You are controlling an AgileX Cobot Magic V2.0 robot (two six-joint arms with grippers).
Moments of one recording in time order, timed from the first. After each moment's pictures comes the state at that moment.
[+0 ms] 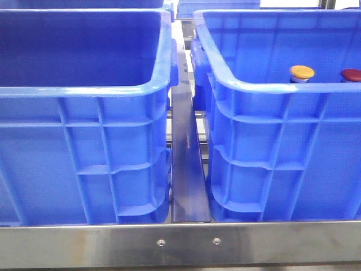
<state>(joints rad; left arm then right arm) 0.03 0.08 -0.28 0.03 0.27 -0.04 -0.13 0.06 -0.20 1.61 0.39 -1.51</state>
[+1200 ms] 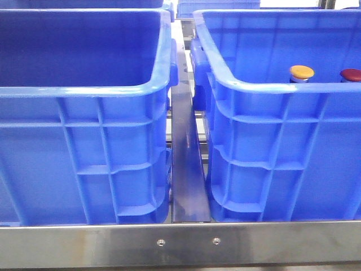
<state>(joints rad) 0.03 -0.01 0.00 0.03 0.06 -0.07 -0.13 0.06 -0.20 1.61 0.40 -1.51</state>
